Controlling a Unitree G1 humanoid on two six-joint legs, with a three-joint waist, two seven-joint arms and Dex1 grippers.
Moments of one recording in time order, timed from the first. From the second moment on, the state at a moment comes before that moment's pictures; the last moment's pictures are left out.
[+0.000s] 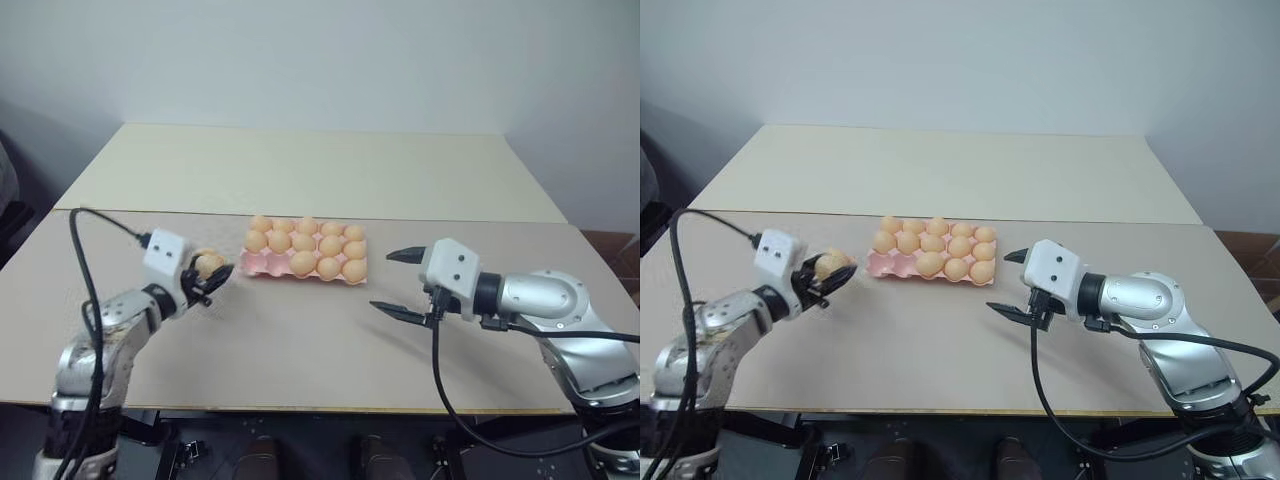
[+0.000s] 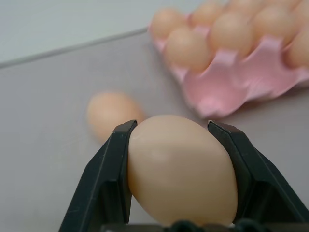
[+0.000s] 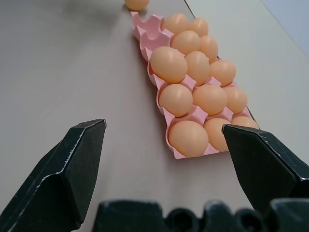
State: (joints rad) left arm -0.31 0.58 0.17 -0.24 -0.36 0.63 -0.55; right arm -0.37 -0.79 0.07 -0.51 0.26 0.49 0.86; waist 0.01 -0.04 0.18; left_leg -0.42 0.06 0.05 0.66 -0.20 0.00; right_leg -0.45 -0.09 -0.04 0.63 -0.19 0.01
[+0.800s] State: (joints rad) left arm -0.61 0.47 -0.02 0.25 -0.27 0.34 -0.80; right arm -0.27 -0.78 0.04 -0.64 0.24 0.61 0.71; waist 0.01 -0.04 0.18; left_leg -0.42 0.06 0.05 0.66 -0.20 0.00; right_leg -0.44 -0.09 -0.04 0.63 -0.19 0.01
